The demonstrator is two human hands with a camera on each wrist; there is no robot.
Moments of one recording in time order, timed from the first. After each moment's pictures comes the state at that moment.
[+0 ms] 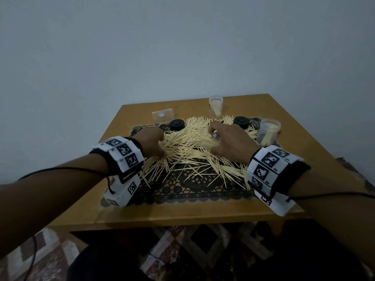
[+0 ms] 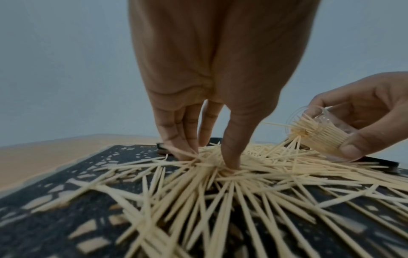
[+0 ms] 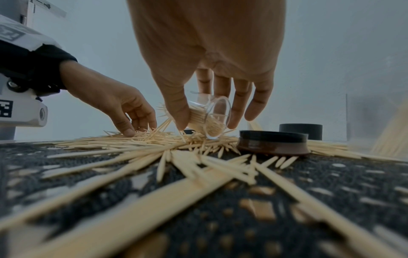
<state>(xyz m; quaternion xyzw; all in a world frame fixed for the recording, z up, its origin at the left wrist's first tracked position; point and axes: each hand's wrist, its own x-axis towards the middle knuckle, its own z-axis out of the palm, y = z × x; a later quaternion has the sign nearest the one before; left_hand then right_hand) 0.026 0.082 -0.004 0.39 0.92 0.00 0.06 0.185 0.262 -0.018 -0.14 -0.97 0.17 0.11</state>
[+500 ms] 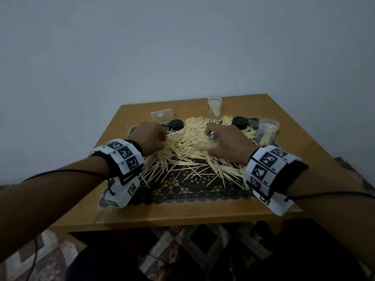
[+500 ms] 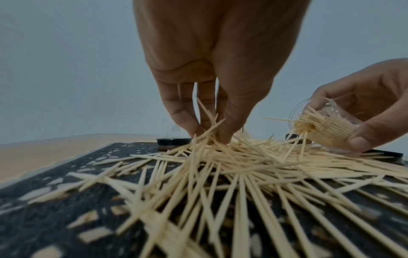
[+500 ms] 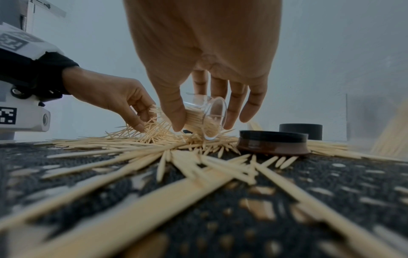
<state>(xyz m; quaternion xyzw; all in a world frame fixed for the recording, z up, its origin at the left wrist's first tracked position) 0.033 0.081 0.000 0.41 0.91 0.09 -0.02 0.183 0.262 -0.020 -0.12 -0.97 0.18 0.10</state>
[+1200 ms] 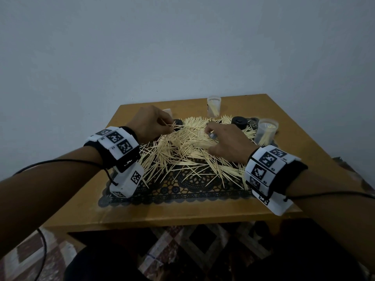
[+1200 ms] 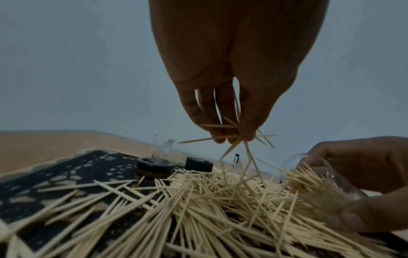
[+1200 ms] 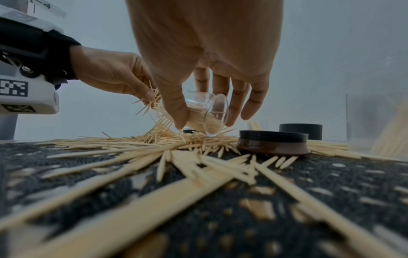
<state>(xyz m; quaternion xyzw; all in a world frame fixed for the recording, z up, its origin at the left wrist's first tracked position) 0.041 0.085 0.033 0.44 0.86 0.25 -0.01 0.184 0.263 -0.019 -0.12 -0.97 0.18 0.12</state>
